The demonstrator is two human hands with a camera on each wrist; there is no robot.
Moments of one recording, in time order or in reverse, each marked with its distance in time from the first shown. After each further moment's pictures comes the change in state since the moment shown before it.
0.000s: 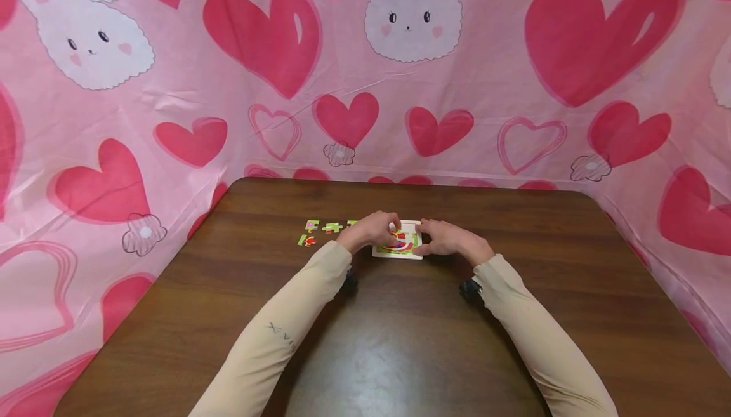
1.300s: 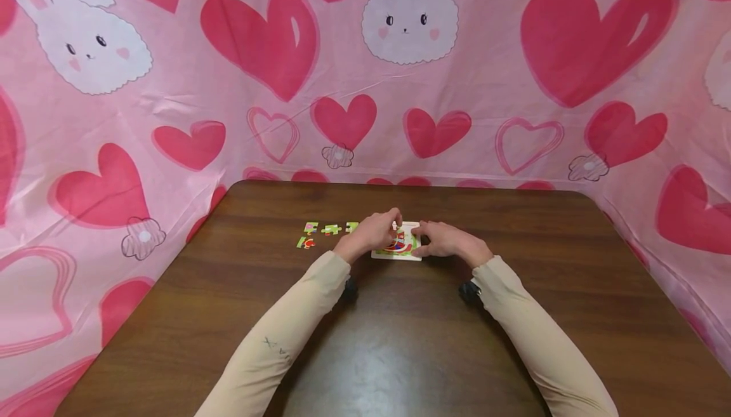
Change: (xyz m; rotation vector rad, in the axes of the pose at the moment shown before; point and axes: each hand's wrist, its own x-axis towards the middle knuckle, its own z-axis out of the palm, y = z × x) left_hand -0.012 0.010 0.002 -0.023 0.149 0.037; right_hand -0.003 -0.001 0.002 -0.008 0.021 -0.028
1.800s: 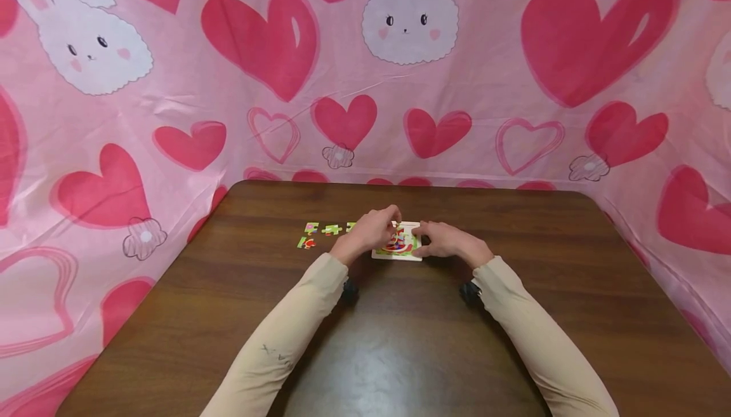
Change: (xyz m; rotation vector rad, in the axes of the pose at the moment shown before) left_hand -0.008 0.001 -0.008 -0.009 0.093 0.021; right_hand 0.002 0.002 0.001 0.002 0.005 0.004
